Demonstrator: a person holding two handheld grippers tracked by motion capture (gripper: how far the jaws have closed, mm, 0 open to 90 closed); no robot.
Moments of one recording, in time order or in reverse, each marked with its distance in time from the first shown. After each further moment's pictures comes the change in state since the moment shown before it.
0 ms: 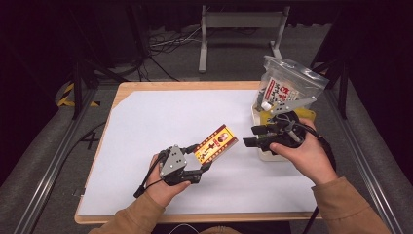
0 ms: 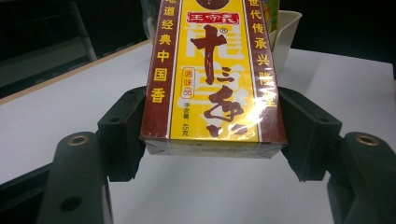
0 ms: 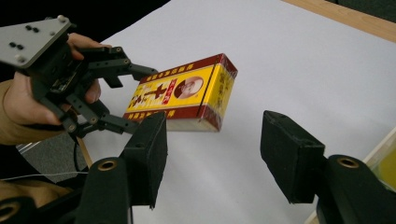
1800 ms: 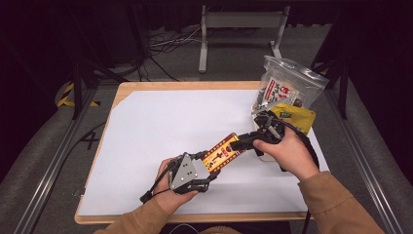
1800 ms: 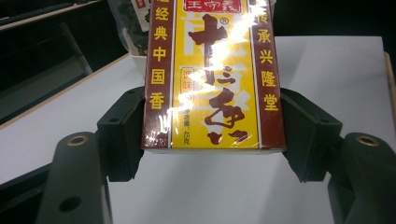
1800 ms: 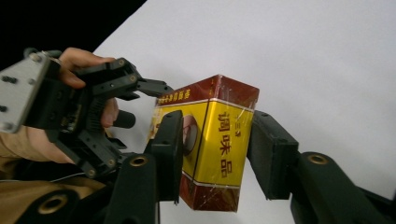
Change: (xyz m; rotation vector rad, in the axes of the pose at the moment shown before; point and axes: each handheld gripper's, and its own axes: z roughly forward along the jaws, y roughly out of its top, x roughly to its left) left arm -0.024 -0.004 0.010 0.003 -0.007 0.136; right arm -0.001 0.006 0.041 0.124 0.113 0.167
